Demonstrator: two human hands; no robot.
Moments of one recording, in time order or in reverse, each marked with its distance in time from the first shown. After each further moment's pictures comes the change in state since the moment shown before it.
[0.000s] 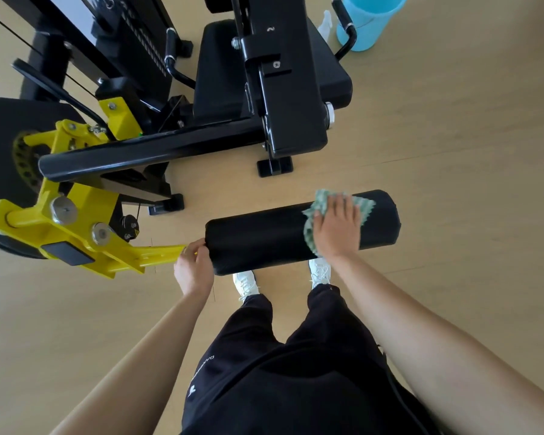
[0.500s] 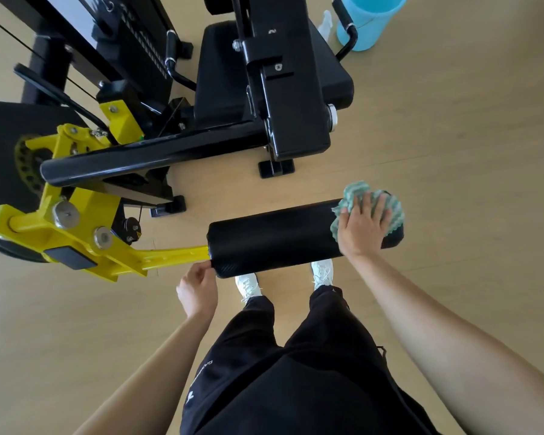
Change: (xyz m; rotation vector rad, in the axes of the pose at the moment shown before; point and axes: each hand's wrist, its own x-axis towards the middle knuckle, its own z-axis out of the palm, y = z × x) left_hand -0.019 -0.031 -0.006 0.006 -0.026 -0.003; right_hand 0.010 0.037 -0.002 0.071 0.138 0.158
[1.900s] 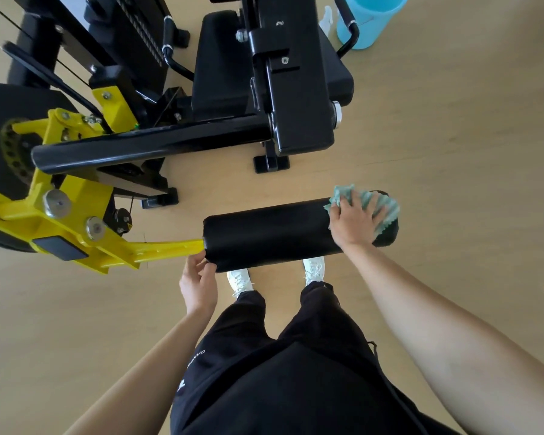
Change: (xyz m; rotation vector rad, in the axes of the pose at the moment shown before) left_hand -0.007 -0.002 0.010 -0.201 -0.057 -0.094; right_hand 0.010 -0.014 -0.013 -0.071 -0.154 0.011
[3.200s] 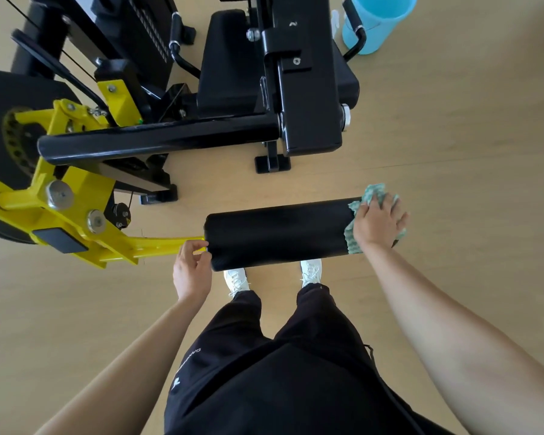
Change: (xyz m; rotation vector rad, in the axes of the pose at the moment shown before) left_hand 0.027 0.002 -0.010 0.182 -0.026 0.196; right_hand 0.015 0.033 -0.006 0.056 0.117 0.174
